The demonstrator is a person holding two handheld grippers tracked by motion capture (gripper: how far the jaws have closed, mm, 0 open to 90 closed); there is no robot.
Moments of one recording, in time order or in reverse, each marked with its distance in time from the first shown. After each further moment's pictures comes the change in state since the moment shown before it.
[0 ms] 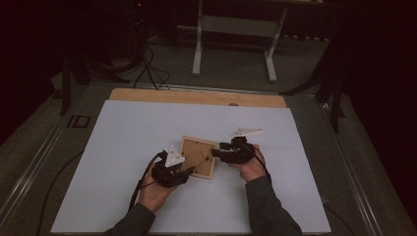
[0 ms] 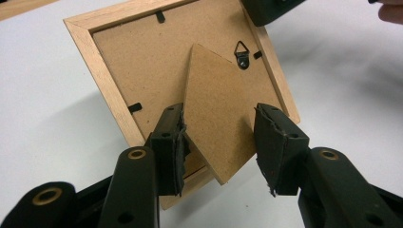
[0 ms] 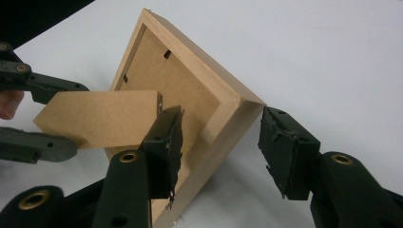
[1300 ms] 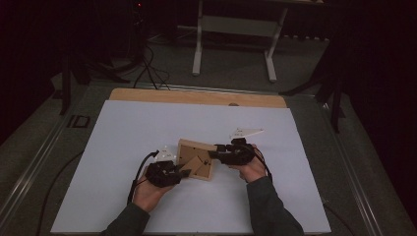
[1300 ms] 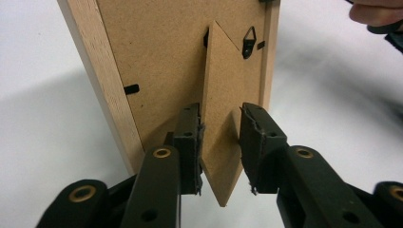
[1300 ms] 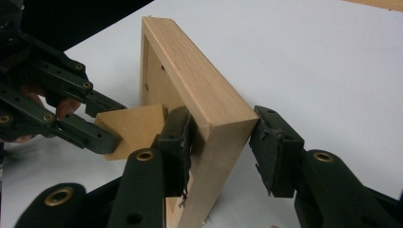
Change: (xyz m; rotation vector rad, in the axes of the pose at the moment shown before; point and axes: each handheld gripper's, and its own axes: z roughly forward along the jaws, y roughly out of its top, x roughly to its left) left arm 0.020 -0.011 -0.005 0.026 -0.204 -0.150; right arm 0.008 0.003 -0.008 -0.031 0.130 -0.059
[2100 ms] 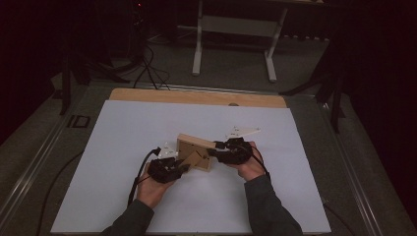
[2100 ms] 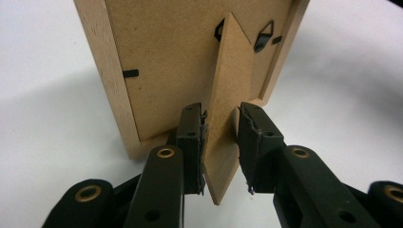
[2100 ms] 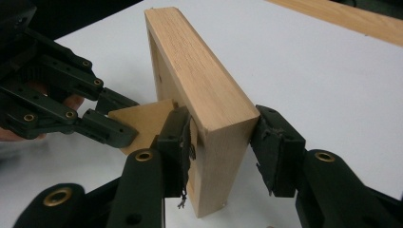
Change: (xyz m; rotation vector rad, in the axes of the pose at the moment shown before) left arm 0.006 0.006 0.013 -0.004 0.128 0.012; right arm 0.012 0.011 0.002 -0.004 -0.084 -0.083
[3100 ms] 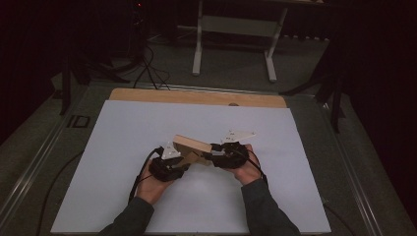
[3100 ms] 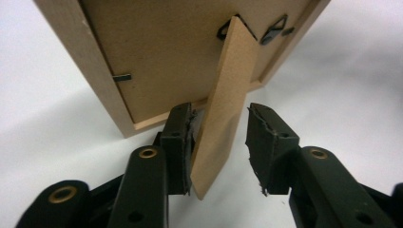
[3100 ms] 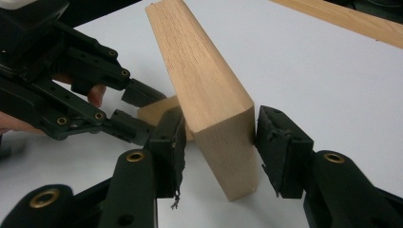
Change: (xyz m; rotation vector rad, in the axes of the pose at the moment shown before) left arm 0.003 -0.002 0.006 0.020 0.038 0.075; right arm 0.014 -0.004 0.005 -0.005 0.004 -0.028
